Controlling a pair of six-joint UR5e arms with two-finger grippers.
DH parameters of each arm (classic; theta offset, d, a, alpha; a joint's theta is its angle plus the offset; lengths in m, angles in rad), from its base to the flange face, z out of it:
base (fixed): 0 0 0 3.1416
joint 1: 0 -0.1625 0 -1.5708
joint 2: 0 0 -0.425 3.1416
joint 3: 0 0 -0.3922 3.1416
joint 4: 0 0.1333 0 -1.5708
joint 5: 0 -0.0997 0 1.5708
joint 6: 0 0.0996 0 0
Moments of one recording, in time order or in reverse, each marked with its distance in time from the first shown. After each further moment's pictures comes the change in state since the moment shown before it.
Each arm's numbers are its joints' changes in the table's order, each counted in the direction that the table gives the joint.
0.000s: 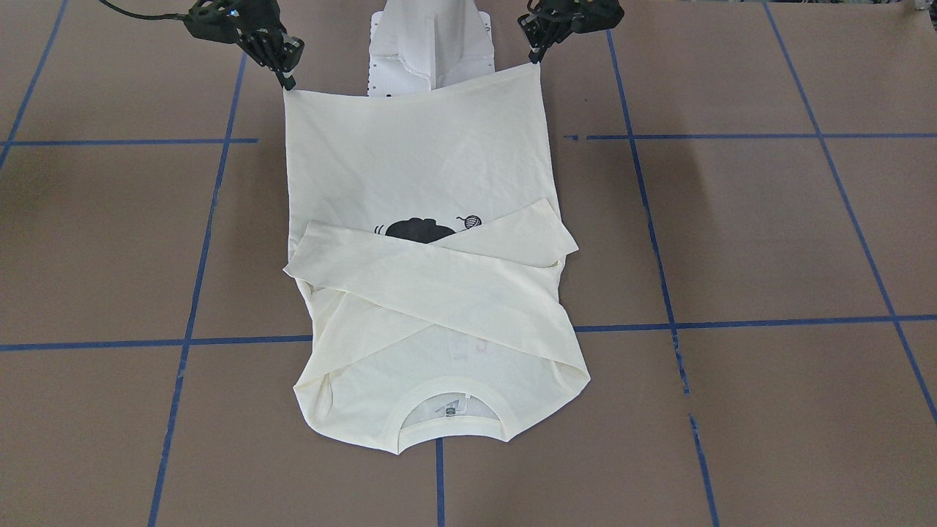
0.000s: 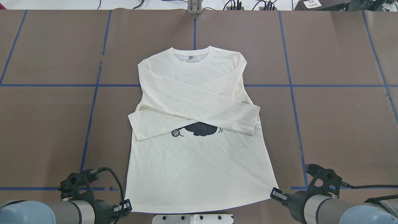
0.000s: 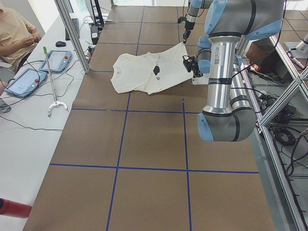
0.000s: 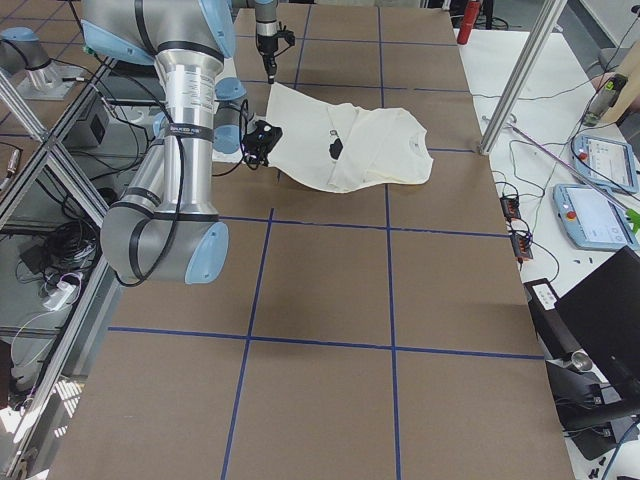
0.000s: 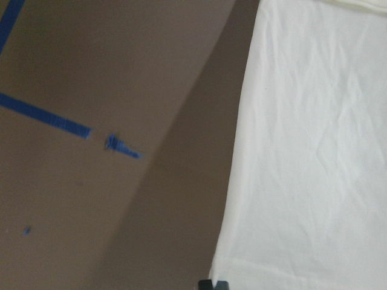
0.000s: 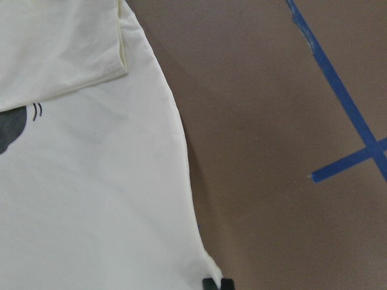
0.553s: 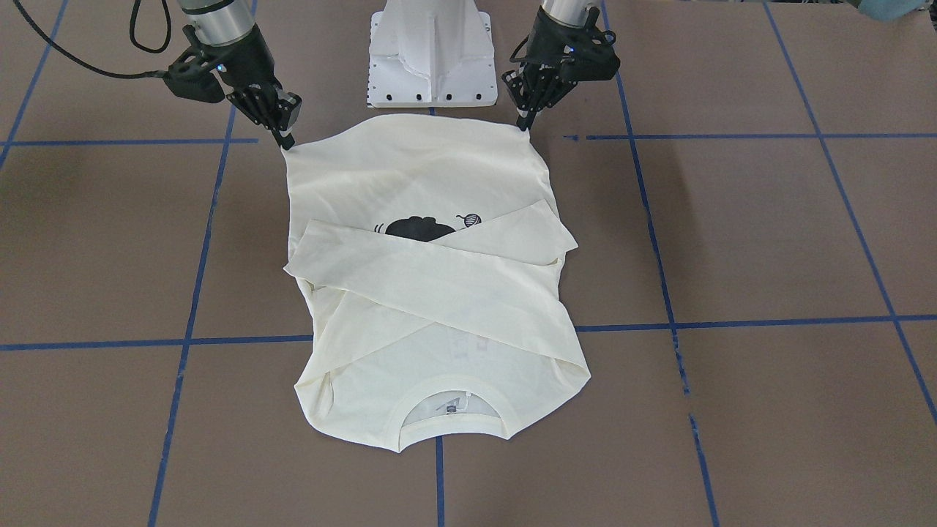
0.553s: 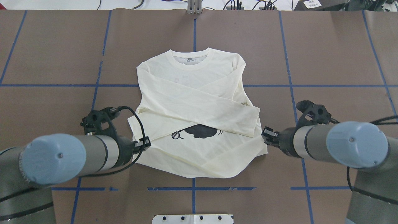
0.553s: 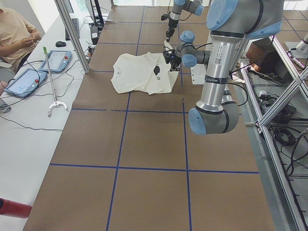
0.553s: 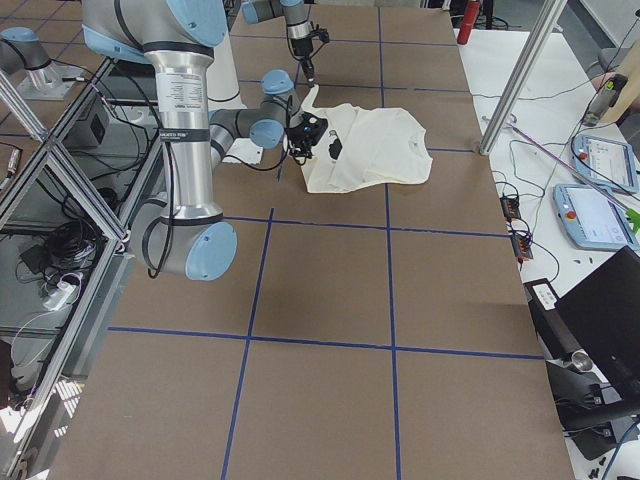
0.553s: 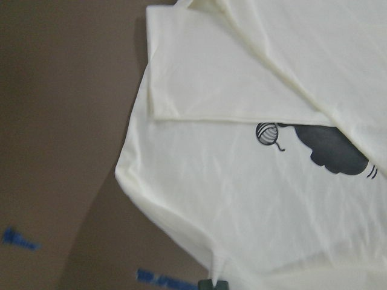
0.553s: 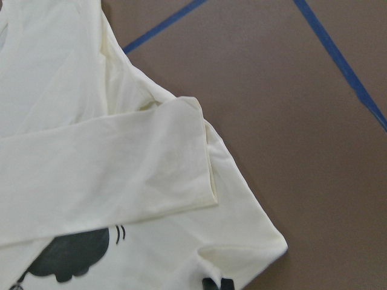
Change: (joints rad) left arm 0.349 -0.246 -0.235 0.004 0.006 0.301; right arm -0.440 0.295 0.247 -0.036 -0.290 -0.272
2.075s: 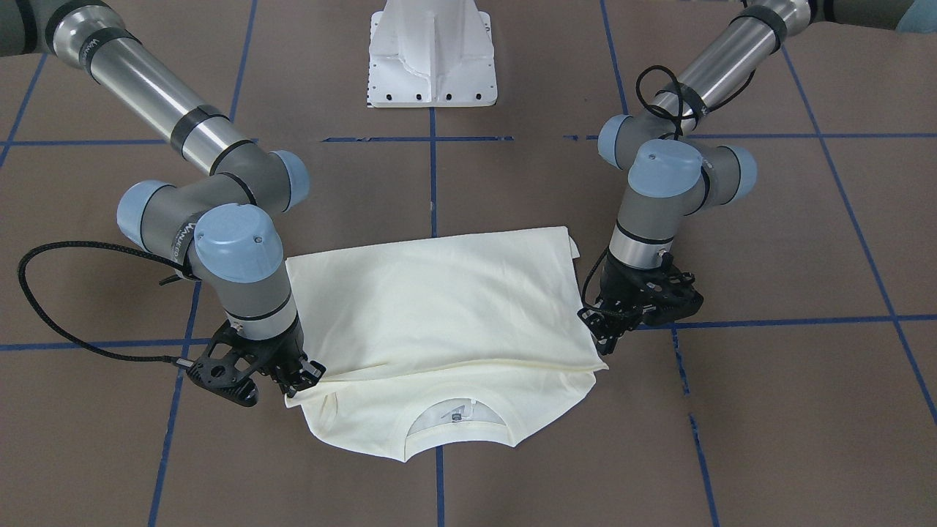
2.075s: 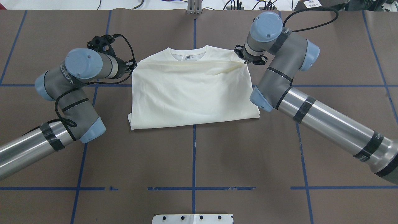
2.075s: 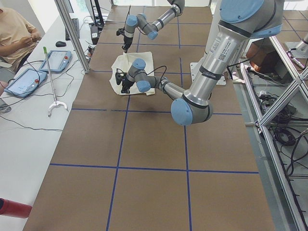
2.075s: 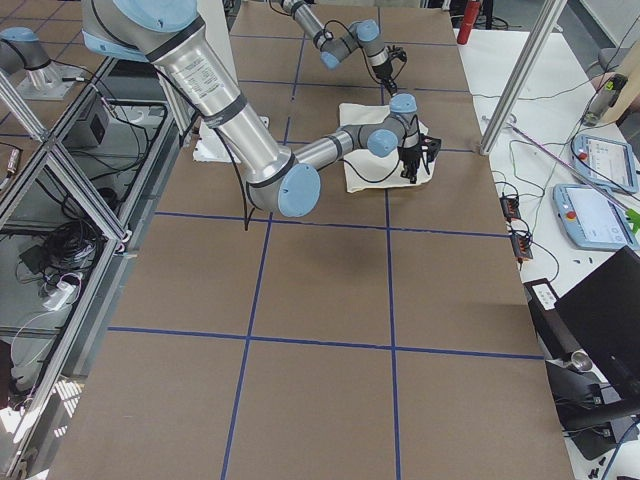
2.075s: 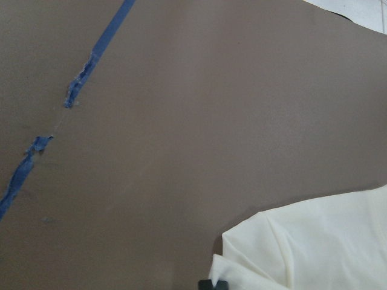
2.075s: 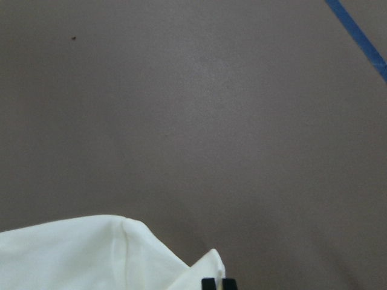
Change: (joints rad) left arm 0.341 -0.203 -0.776 -0.529 0.067 0.228; right arm -0.311 0.604 0.996 0.179 -0.098 -0.302
